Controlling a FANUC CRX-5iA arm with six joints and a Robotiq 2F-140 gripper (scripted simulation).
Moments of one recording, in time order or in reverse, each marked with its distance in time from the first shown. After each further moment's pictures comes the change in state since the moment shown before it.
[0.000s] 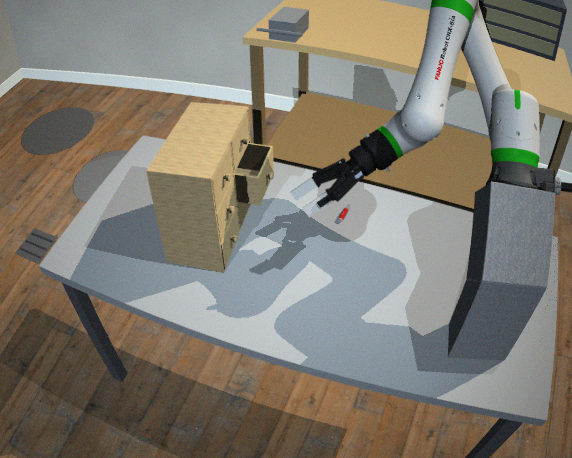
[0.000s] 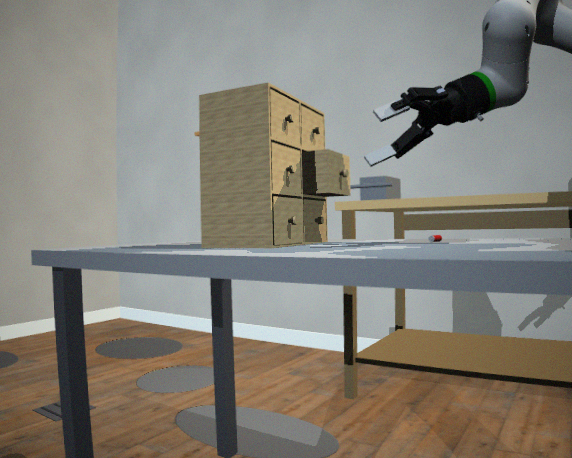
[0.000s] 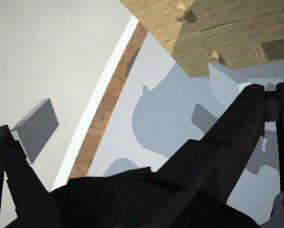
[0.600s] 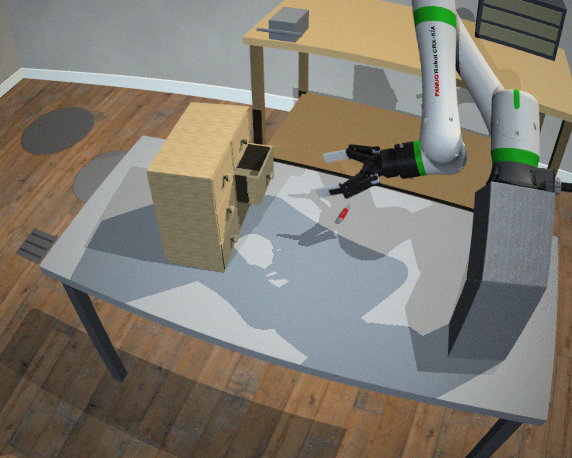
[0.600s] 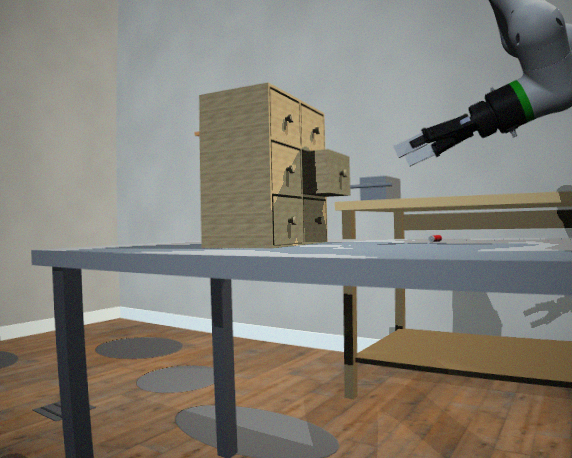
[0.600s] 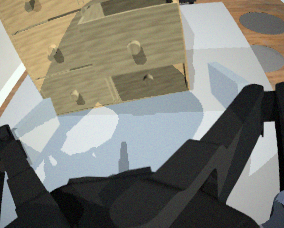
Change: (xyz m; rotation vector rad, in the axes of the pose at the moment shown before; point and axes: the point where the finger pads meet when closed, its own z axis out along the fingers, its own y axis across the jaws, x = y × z) arm -0.009 0.107 -0.092 -0.539 0.185 -0.258
